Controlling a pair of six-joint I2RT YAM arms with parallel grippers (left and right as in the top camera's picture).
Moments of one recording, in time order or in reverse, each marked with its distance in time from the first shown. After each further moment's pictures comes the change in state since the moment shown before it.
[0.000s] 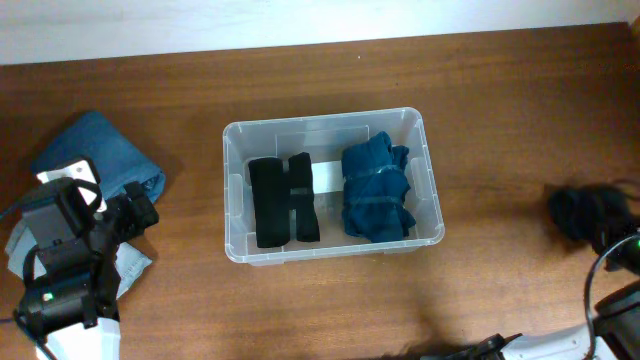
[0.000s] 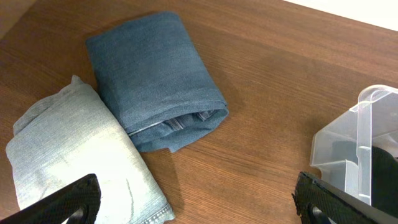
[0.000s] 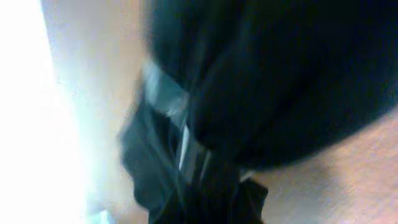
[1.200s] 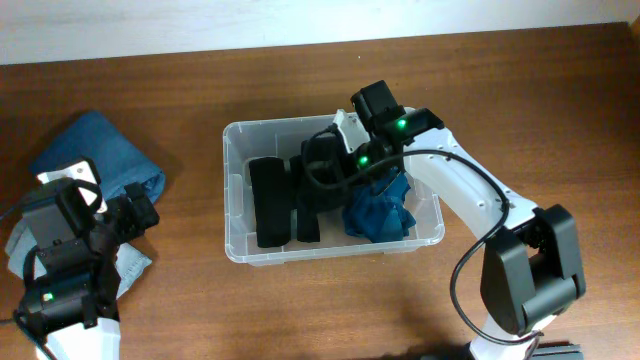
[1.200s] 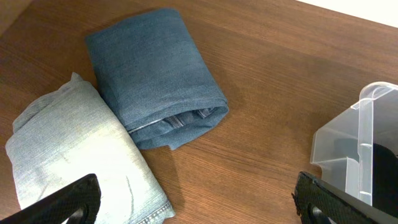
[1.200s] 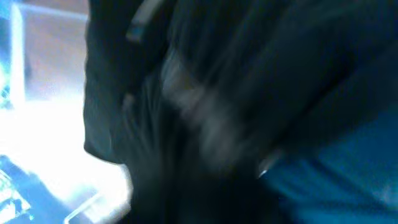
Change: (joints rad) left arm 0.000 0.000 0.000 -0.010 0.000 0.000; right arm 1.513 0.037 0.448 -0.401 0.345 -0.120
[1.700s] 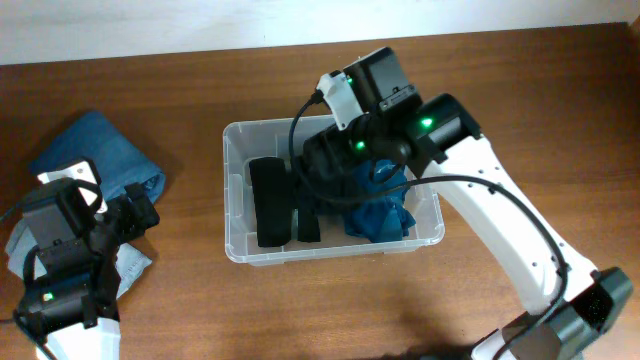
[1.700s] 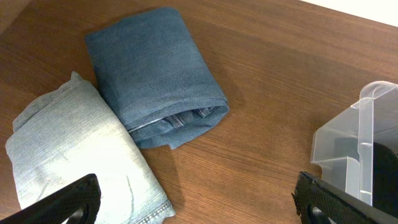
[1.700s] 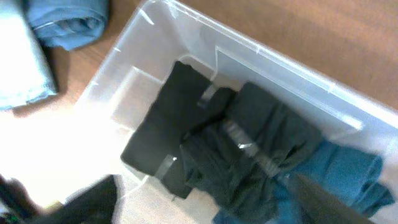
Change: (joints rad) left arm 0.000 0.000 0.000 -0.002 0.000 0.000; right arm 0.111 -0.156 0.268 -0.125 0.194 -0.108
